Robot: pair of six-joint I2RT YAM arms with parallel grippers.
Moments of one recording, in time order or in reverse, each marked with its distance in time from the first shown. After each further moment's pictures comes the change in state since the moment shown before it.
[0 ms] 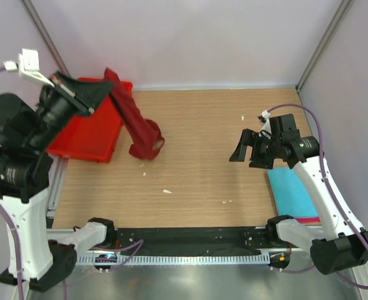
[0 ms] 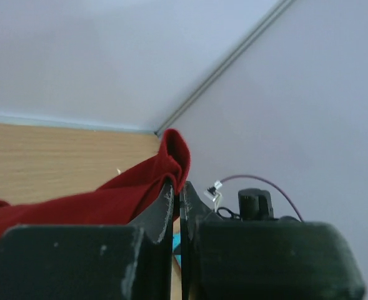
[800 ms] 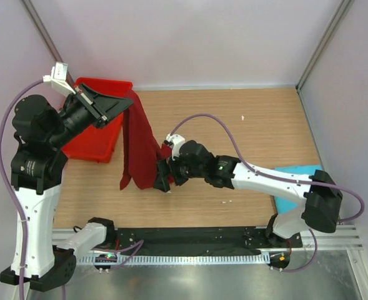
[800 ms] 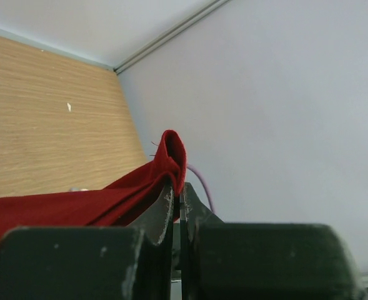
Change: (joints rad) left arm 0.000 -0.117 -0.308 0.043 0.183 -0.245; right arm 0.846 0.349 -0.044 0.797 0.194 0.081
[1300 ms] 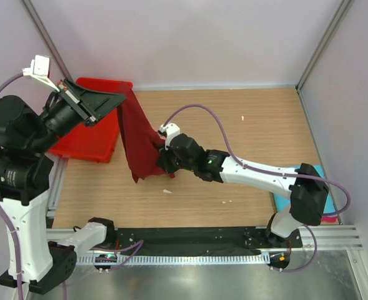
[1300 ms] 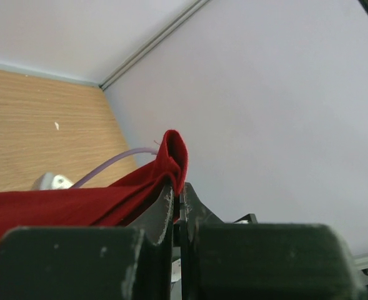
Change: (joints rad) left arm 0.000 0.038 0.210 -0.080 0.026 0.027; right arm -0.005 0.148 0.111 0.081 0.237 -0.107
